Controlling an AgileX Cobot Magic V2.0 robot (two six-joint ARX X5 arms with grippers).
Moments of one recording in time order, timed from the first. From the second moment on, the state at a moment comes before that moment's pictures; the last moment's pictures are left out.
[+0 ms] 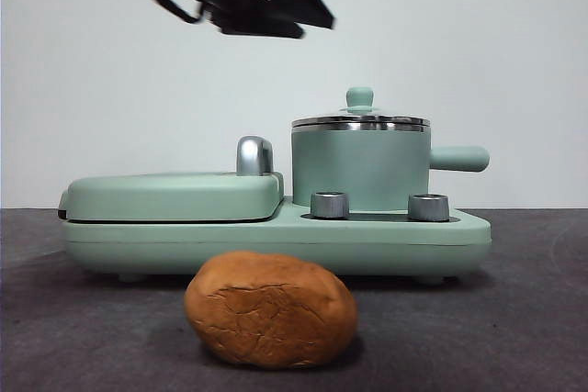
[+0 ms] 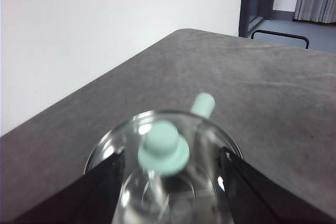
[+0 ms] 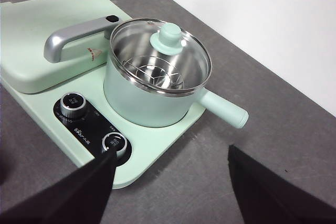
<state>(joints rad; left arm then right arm) -0.57 1.62 1.21 0.21 0.35 0.19 0.21 0.65 0.83 -0.58 -0.29 -0.44</state>
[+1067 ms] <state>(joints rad) -0.60 1.99 1.52 0.11 0.34 0.19 0.21 0.65 0.83 -0.57 -0.29 -0.44</state>
